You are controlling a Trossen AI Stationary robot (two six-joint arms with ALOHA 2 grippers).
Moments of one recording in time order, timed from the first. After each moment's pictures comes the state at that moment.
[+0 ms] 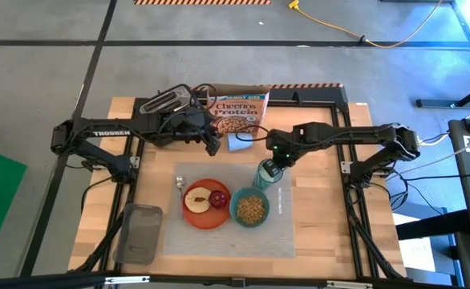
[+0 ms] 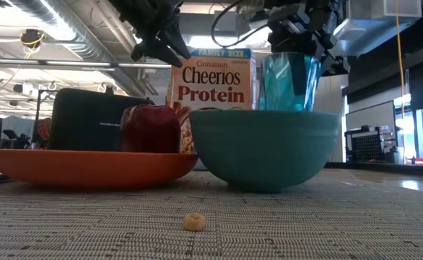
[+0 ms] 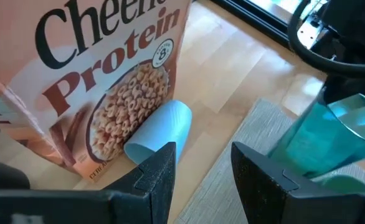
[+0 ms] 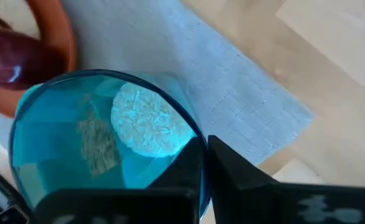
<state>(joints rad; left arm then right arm) 0.20 1.32 1.11 -0.45 -0.22 -0.45 -0.08 1.51 1.26 -0.99 -0.11 0.84</state>
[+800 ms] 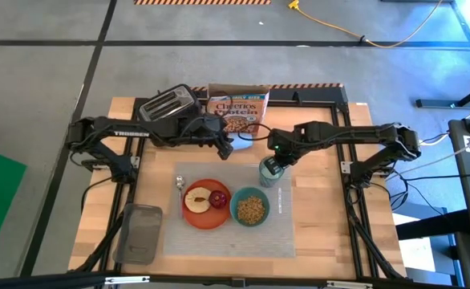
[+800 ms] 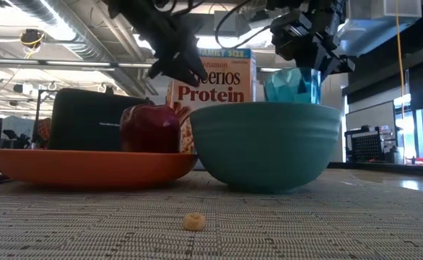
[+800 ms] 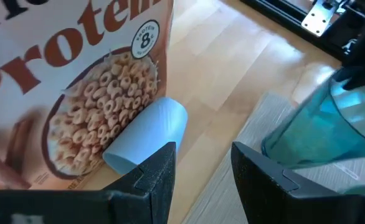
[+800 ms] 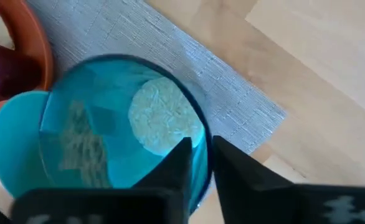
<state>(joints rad) 0.20 1.49 1.11 -0.32 -0.21 -0.44 -0.08 1.50 1.26 -1.04 -0.06 0.86</state>
